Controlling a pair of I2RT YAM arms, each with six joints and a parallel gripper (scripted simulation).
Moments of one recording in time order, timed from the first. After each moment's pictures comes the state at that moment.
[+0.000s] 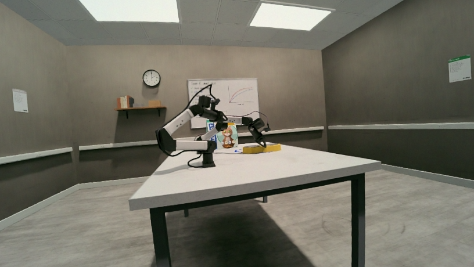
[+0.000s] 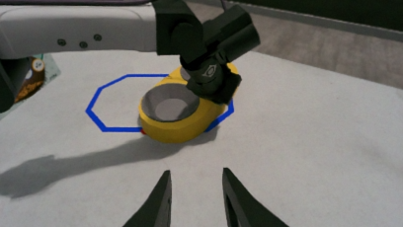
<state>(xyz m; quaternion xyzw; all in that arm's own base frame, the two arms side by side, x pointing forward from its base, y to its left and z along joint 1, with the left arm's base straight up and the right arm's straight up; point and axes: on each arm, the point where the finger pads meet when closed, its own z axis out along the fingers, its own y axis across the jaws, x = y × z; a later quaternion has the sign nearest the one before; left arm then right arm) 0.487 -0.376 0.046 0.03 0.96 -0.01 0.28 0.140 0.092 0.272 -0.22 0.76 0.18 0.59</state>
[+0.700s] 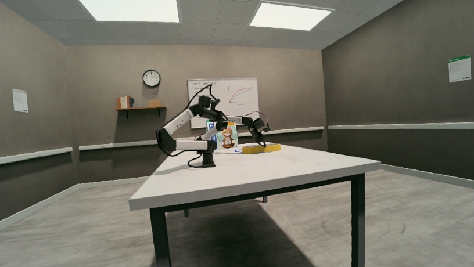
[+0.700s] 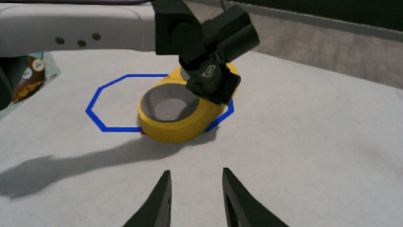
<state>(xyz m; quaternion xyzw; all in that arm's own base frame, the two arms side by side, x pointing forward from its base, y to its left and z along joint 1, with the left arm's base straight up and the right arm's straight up) 0.486 -0.375 0.046 0.03 0.96 -0.01 0.28 0.140 0.092 0.272 -0.22 0.76 0.18 0.59</state>
